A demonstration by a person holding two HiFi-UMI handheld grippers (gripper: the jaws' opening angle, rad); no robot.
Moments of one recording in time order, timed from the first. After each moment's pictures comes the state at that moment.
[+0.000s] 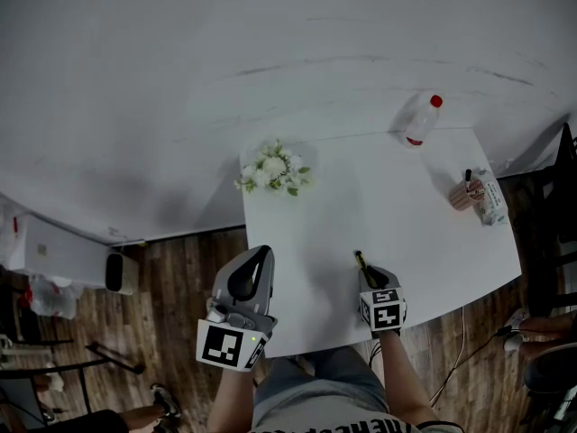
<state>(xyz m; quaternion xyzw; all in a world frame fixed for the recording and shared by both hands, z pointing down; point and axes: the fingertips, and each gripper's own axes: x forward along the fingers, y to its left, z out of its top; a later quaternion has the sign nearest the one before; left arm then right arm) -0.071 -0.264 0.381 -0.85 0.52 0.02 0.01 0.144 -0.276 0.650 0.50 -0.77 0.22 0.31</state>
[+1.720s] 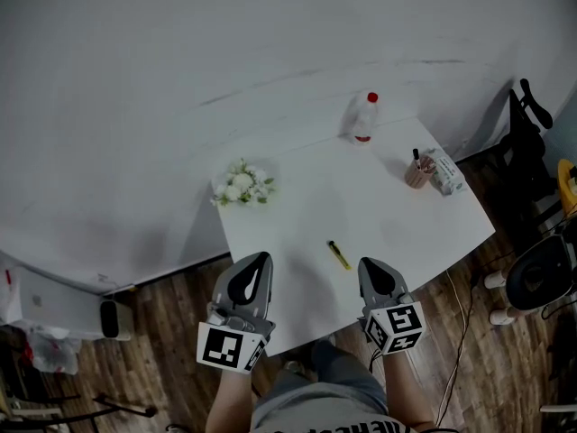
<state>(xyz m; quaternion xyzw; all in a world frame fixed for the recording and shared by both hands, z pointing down) -0.036 -0.217 0.354 -0.90 0.43 0.04 0.04 0.148 -0.209 0.464 0.59 -0.80 0.10 0.07</state>
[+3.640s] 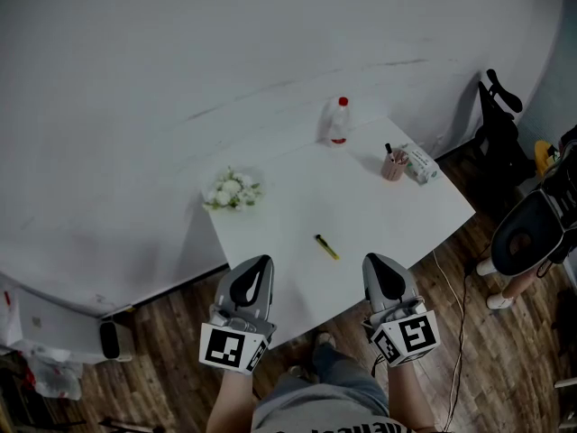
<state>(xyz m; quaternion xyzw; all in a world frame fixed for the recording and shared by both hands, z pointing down) -0.026 -0.168 0.340 -0.92 0.38 0.05 0.06 0.143 -0.131 0.362 0.61 -0.79 0.00 -0.03</state>
